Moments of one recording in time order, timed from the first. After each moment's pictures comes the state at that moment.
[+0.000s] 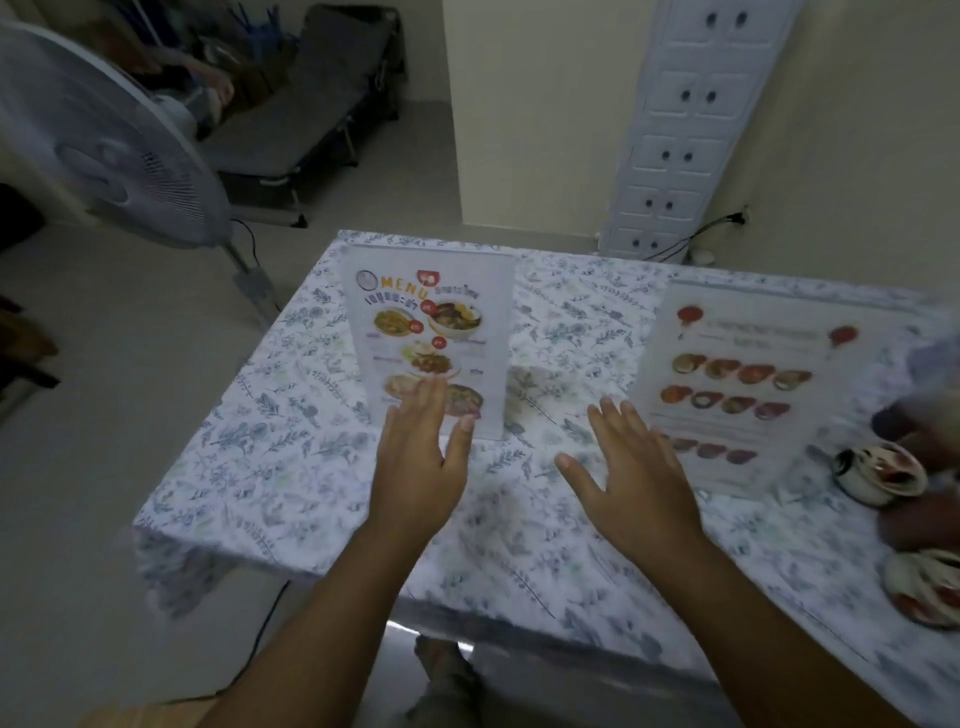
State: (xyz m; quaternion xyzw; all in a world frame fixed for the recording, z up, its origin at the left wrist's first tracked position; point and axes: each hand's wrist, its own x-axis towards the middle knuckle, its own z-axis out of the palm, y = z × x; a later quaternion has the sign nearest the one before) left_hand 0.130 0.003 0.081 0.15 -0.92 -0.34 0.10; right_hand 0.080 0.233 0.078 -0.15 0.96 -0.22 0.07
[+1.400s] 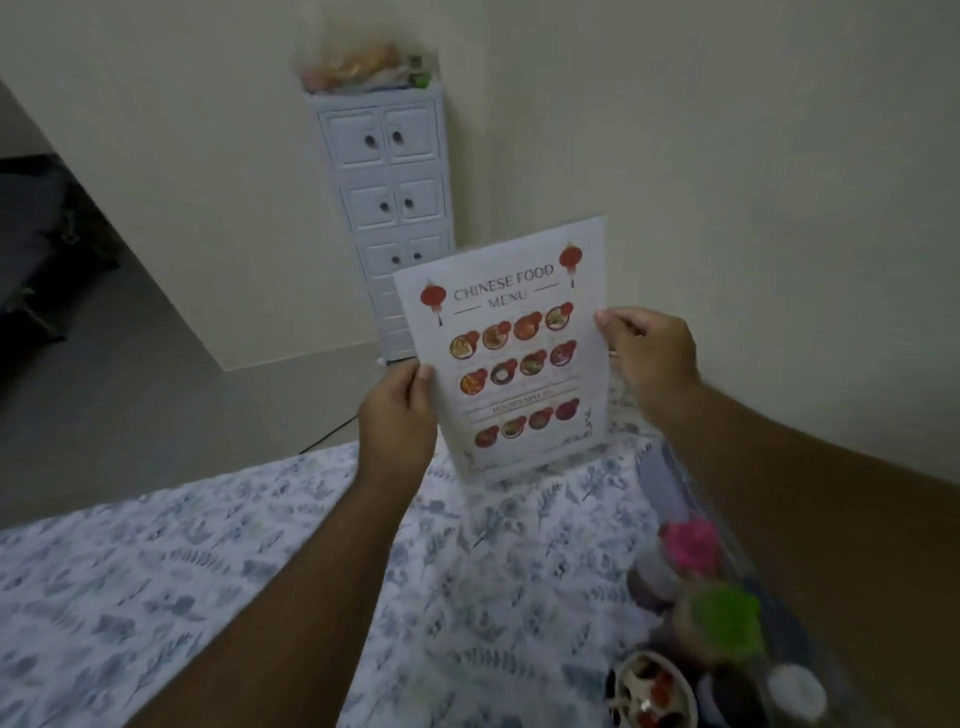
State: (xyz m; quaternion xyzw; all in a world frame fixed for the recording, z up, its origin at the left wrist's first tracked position) left_hand -0.324 0.331 0.125 0.01 -0.82 -0.56 0.09; right_hand -0.339 0.586 0.146 0.21 0.78 -0.56 -0.19
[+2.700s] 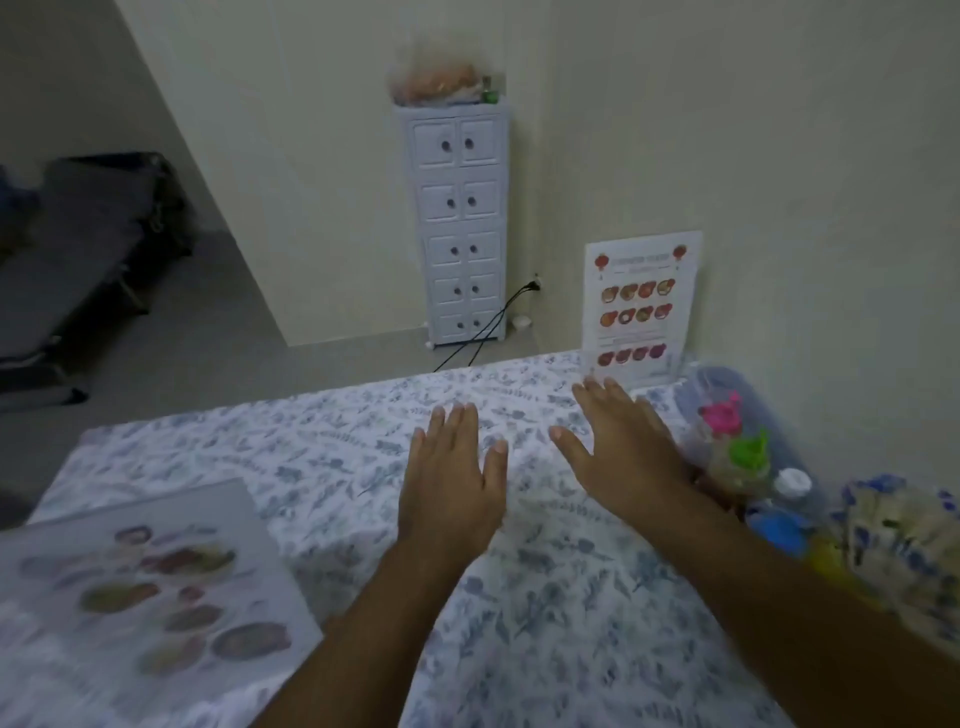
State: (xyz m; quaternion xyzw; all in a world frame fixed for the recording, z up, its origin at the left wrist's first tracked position) left_hand -0.074 0.197 0.140 -0.07 -0.96 -0.28 0.01; right_hand -0.085 0.395 0.150 0.02 0.98 -0.20 -0.03
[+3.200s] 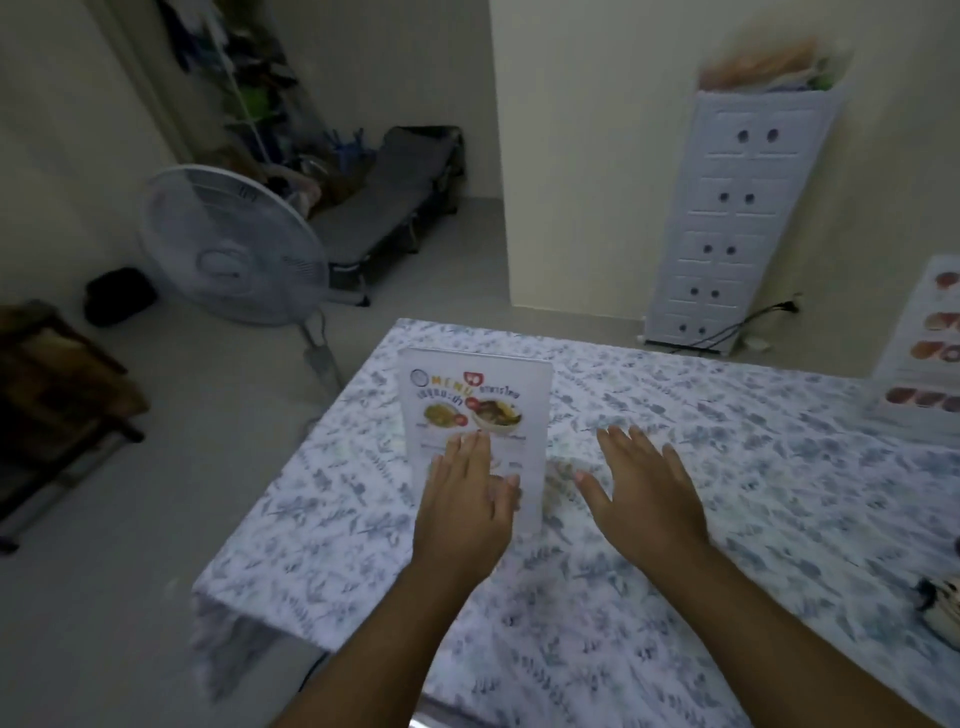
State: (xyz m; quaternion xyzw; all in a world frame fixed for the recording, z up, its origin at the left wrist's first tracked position) left_hand 0.094 -0.002 0.122 0.16 -0.96 -0.24 0.08; right_hand 0.004 0.187 0.120 -0.20 0.96 -0.20 0.02
